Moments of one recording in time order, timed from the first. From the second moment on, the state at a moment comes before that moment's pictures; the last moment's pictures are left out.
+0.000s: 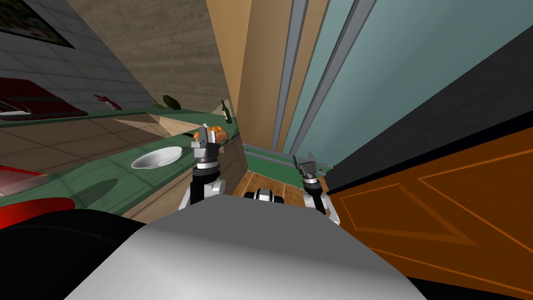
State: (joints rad) left arm 0.49 -0.03 0.07 -2.38 -0.08 -0.53 0.03; right arm 0.34 -0.22 0.01 -1.90 0.30 -0.75 1.04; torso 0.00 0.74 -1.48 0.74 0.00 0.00
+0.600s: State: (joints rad) left arm 0.49 -0.03 0.07 -2.38 -0.08 -0.53 0.03; right arm 0.32 -0.23 0.00 -1.81 0.34 -0.80 1.20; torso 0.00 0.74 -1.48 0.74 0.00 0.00
